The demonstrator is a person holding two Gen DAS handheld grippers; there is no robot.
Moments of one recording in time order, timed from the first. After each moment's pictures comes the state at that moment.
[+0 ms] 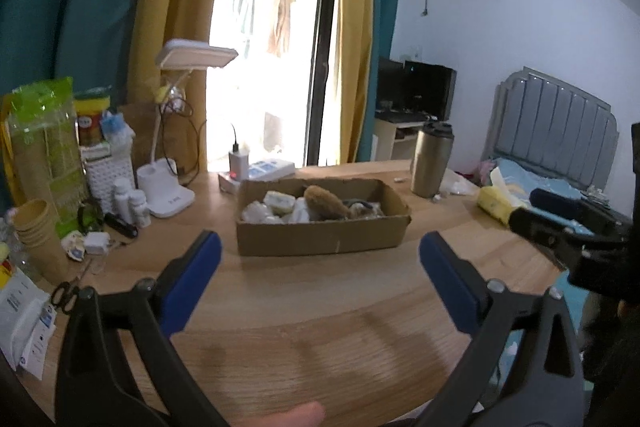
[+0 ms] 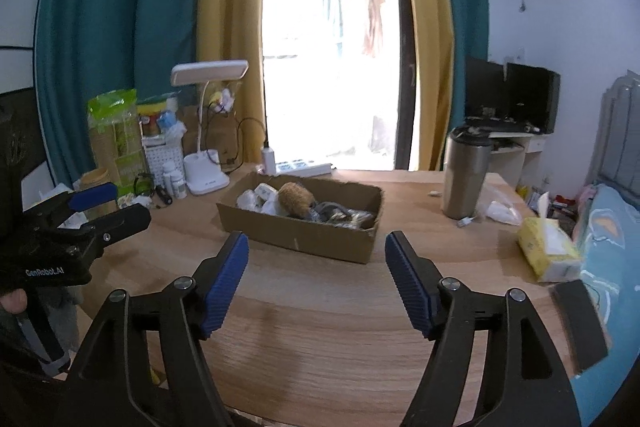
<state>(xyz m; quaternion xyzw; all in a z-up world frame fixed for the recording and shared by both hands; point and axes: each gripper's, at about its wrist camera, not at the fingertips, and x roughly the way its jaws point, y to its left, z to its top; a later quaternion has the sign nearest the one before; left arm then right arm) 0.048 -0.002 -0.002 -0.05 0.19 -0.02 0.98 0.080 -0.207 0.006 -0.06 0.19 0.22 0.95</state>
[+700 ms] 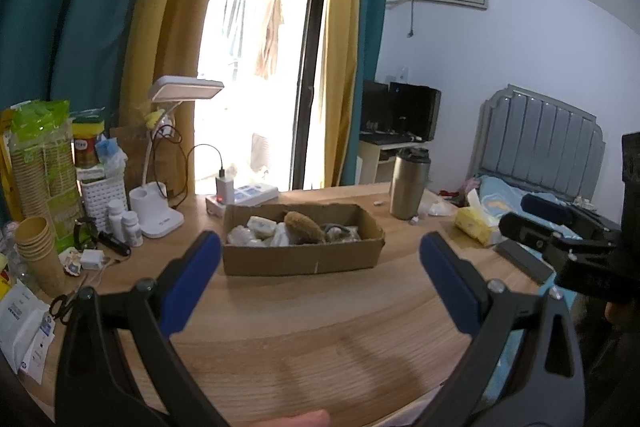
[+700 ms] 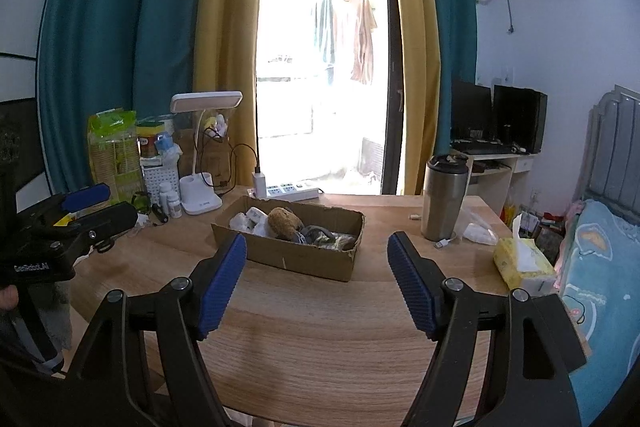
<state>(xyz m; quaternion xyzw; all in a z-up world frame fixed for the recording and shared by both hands) 0.026 -0.010 0.022 -0.06 0.15 -0.04 0.99 0.058 -0.221 0.026 -0.06 0.15 0.21 0.96</state>
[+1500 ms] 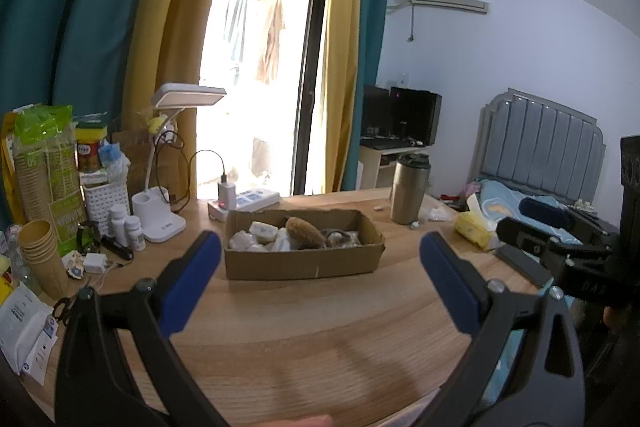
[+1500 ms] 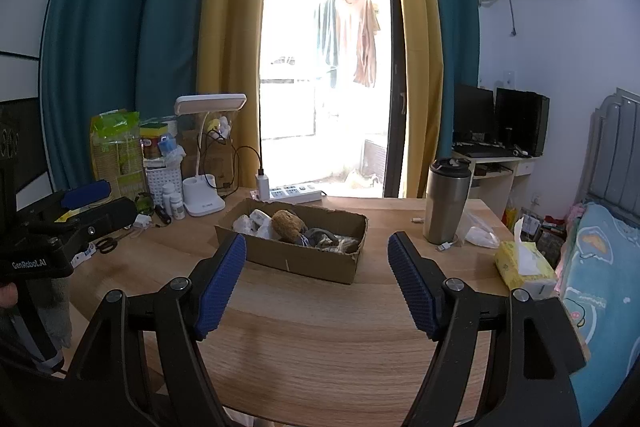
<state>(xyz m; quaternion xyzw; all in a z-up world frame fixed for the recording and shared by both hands) 0.021 -0.012 0.026 -0.05 0.14 -0.04 0.99 0.057 -0.217 0.029 -0.06 0.15 0.21 0.96</state>
